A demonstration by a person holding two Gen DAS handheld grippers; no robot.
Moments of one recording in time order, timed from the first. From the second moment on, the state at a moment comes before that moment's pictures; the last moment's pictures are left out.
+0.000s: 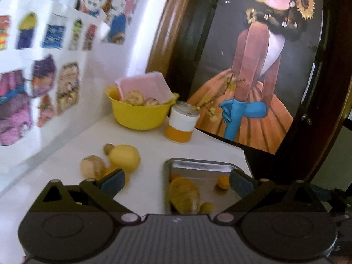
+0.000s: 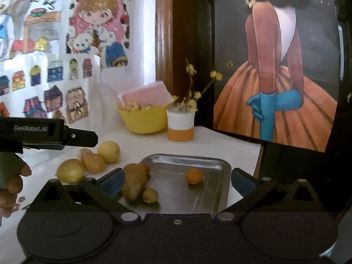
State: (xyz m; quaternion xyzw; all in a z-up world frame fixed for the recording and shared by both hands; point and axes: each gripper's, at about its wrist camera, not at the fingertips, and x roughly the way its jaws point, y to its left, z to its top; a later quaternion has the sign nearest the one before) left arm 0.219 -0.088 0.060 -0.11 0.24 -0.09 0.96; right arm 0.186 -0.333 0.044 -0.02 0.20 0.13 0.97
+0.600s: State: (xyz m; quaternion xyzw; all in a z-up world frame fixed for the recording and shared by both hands) left arm 0.111 -0.020 0.040 -0.06 0.26 -0.10 0.96; right arm 0.069 -0.274 0.052 -0.06 0.20 0.11 0.97
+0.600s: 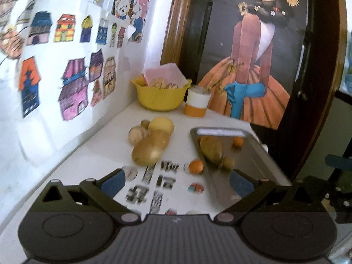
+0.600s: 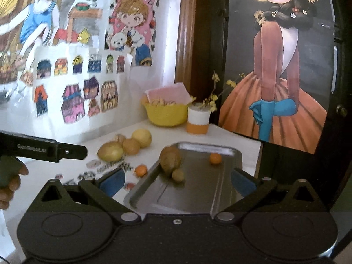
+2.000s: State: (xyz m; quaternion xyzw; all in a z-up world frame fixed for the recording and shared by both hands) left arm 0.108 0.054 0.015 -0.07 0.33 -0.01 0.94; right arm 0.087 -0.198 0.058 -0.07 0.23 0.26 0.93
